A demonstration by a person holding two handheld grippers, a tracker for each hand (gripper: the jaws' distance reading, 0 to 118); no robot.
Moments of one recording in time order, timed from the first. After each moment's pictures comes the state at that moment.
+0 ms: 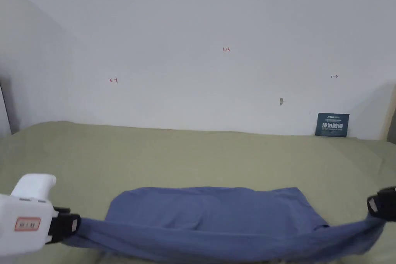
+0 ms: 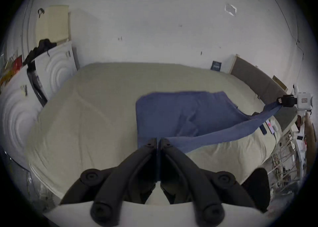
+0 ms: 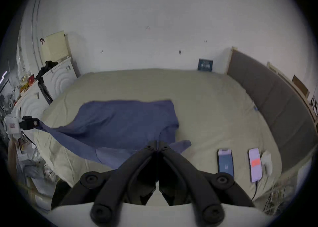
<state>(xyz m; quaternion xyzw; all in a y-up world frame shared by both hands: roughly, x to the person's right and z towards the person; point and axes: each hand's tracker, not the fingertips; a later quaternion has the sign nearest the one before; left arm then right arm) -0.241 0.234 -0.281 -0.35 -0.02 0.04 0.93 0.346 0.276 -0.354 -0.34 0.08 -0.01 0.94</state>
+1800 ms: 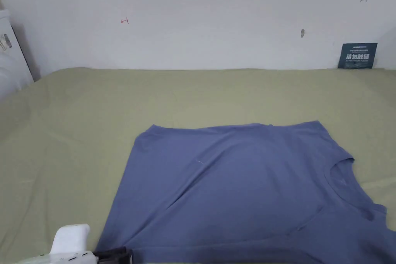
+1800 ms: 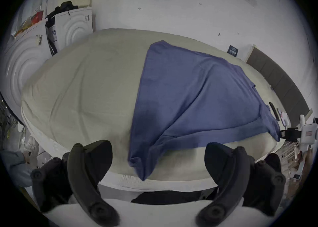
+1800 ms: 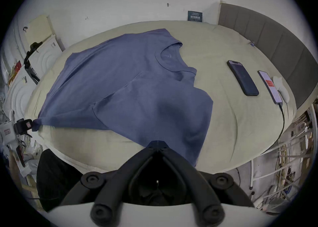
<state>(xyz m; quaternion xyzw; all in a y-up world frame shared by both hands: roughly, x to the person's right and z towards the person) -0.218 0.077 -0.212 -0.41 0.05 0.09 0.90 0.310 0.104 -0.247 -0.46 0.02 -0.03 0.89</state>
